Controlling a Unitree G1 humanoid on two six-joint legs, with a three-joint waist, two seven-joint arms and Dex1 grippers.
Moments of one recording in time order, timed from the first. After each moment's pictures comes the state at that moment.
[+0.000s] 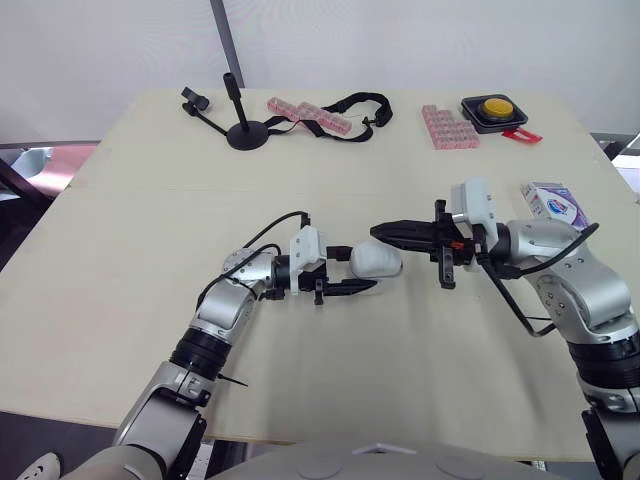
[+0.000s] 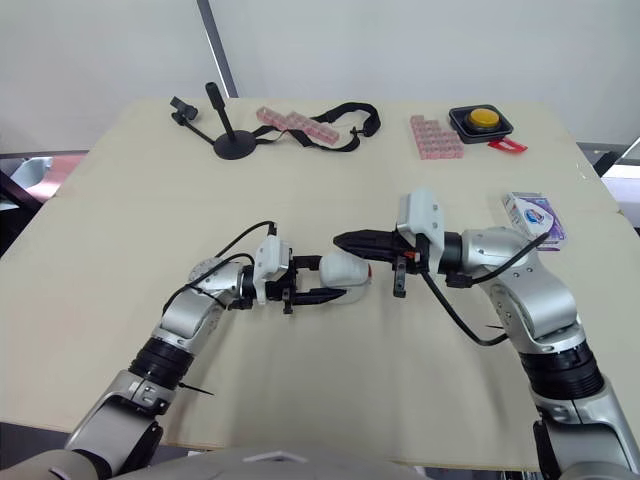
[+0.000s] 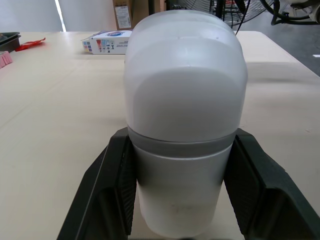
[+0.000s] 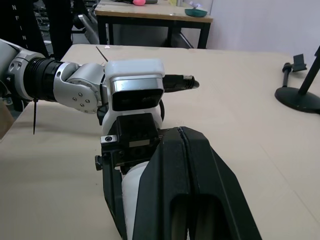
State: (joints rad) left arm -0.39 0.23 -0.29 0.18 -0.29 -0.06 -1.16; right arm -0.34 -0.61 0.07 -0.37 0.57 0.40 1.05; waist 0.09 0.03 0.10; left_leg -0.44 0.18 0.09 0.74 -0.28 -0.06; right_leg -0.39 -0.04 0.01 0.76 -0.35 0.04
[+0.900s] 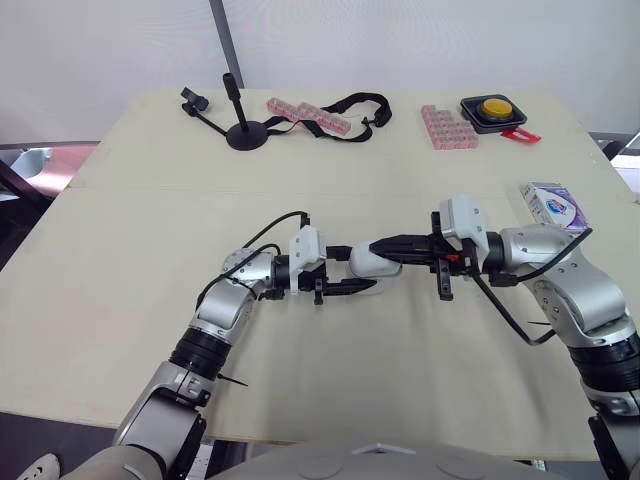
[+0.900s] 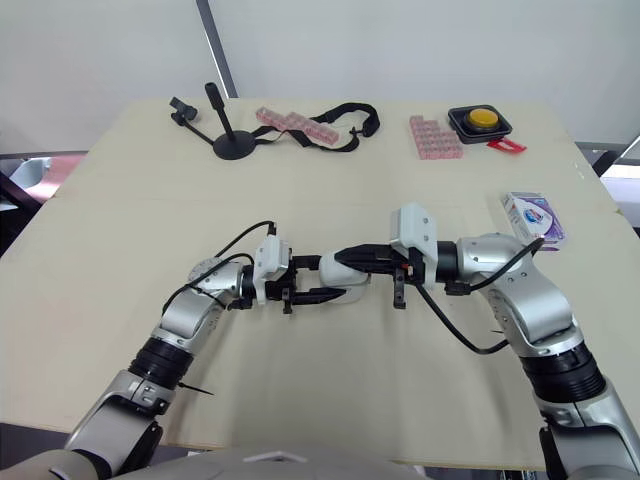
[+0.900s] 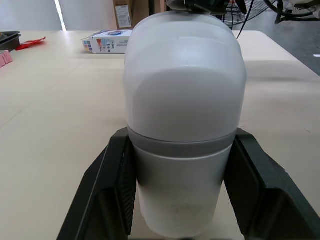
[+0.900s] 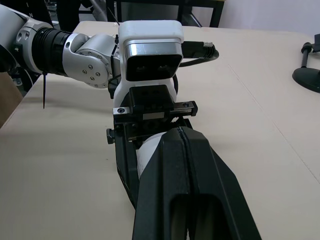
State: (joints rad) left arm -0.39 0.23 -0.29 0.18 -0.28 -0.05 -1.16; right arm -0.32 -0.64 0.11 -0.35 0.52 0.38 1.09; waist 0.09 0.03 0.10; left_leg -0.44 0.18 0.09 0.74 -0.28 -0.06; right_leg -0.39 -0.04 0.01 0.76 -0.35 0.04
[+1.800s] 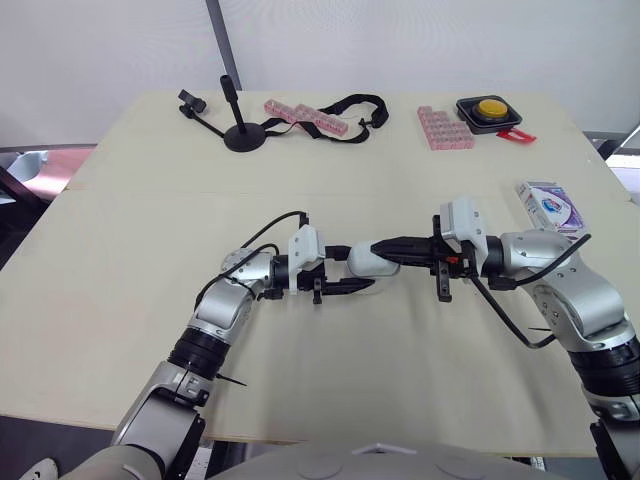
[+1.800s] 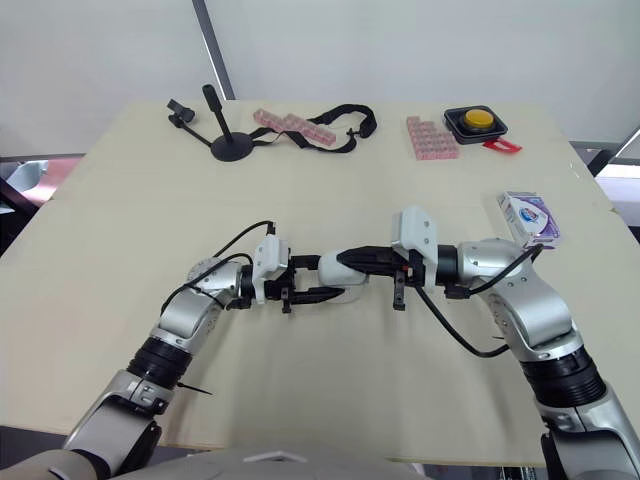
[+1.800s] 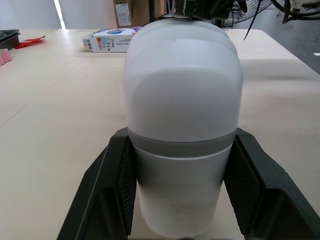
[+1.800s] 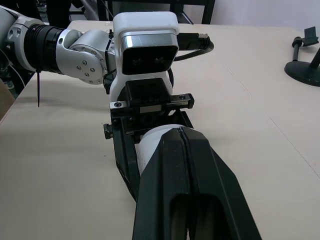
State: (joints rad) left arm -0.39 0.24 -0.29 0.18 -0.28 -0.05 -1.15; right arm -0.30 -0.64 0.11 -0.33 0.51 0.36 1.06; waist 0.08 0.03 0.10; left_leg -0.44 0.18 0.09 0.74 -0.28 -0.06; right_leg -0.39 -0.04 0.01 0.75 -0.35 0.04
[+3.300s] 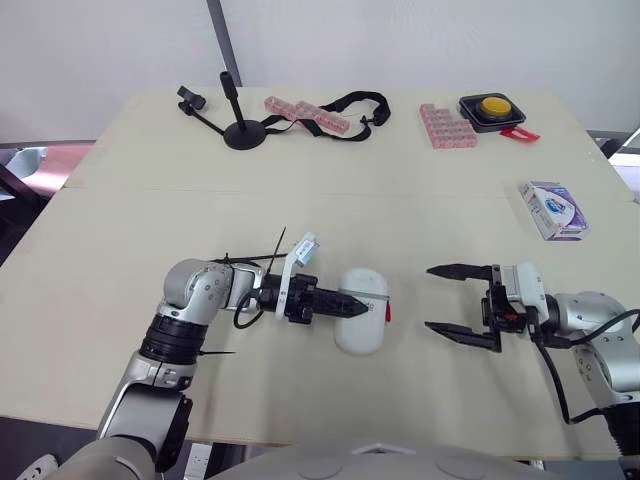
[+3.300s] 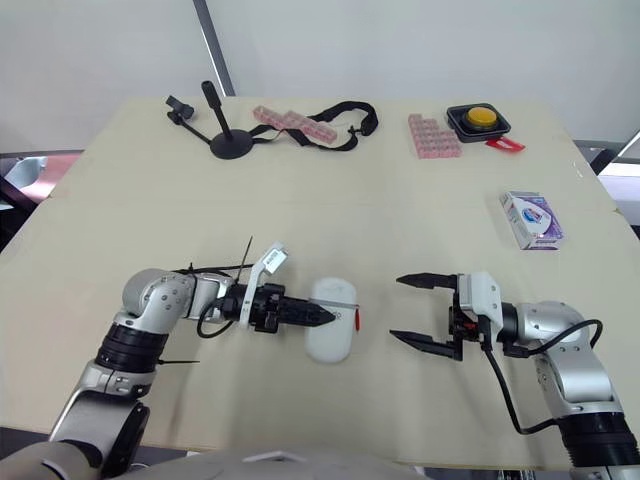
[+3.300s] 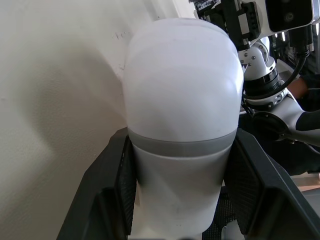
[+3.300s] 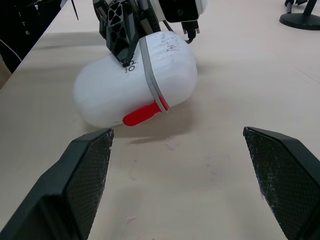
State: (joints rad) left arm -0.44 0.30 -0.13 -0.05 -0.85 1.39 -0.83; right arm 0.04 -0.63 -0.08 -0.07 0.49 -0.09 1.32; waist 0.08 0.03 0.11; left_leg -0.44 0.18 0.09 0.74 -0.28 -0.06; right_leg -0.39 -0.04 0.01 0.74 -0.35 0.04
